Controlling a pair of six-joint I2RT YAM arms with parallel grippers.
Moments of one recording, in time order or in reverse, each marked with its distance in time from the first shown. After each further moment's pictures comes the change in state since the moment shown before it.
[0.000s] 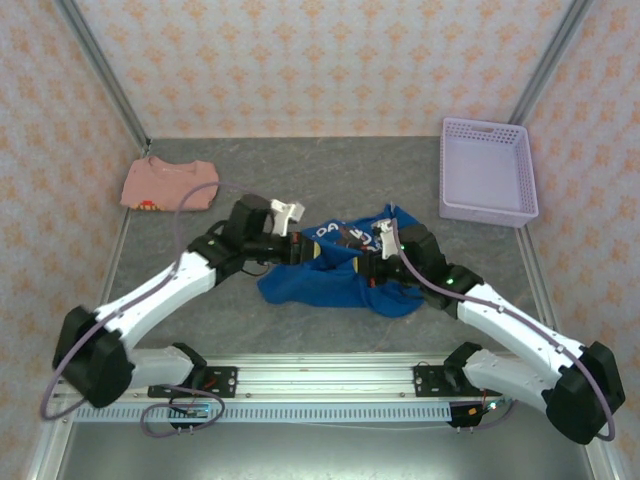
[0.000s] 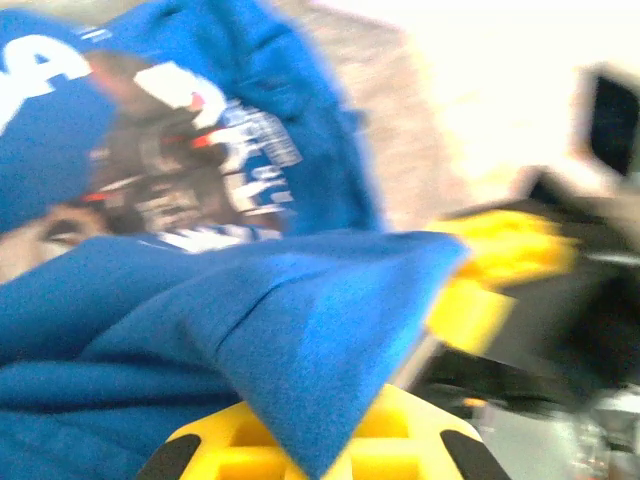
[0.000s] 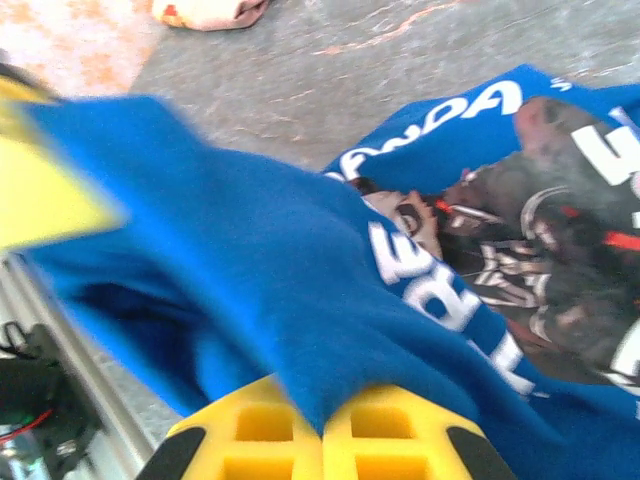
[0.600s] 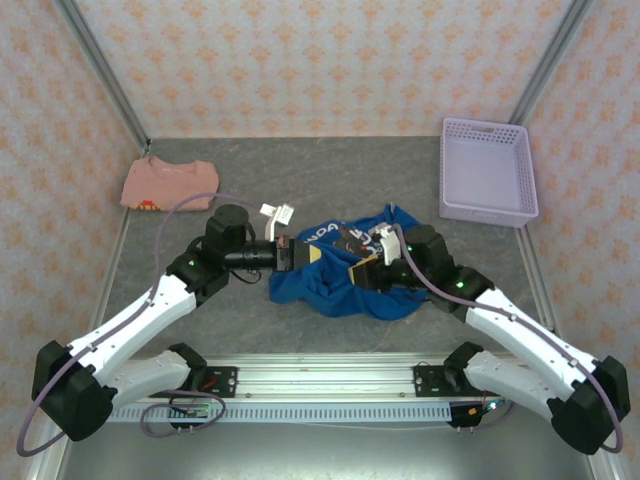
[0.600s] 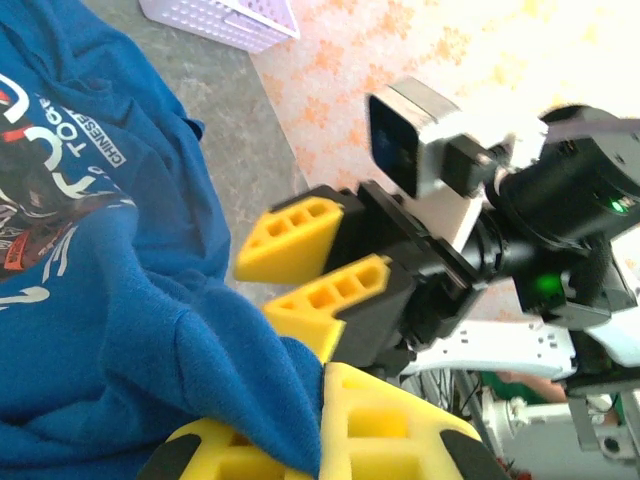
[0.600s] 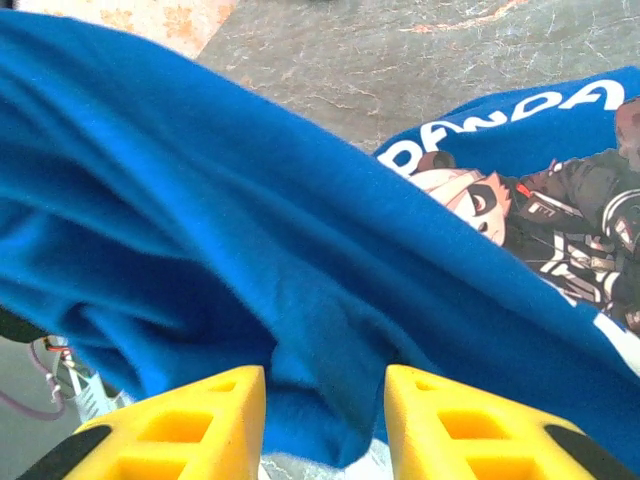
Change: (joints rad) left arm -0.006 -0.162 -0.111 0.182 0.115 -0.225; right arm 0.000 -0.096 0.031 -0.107 -0.157 -0.087
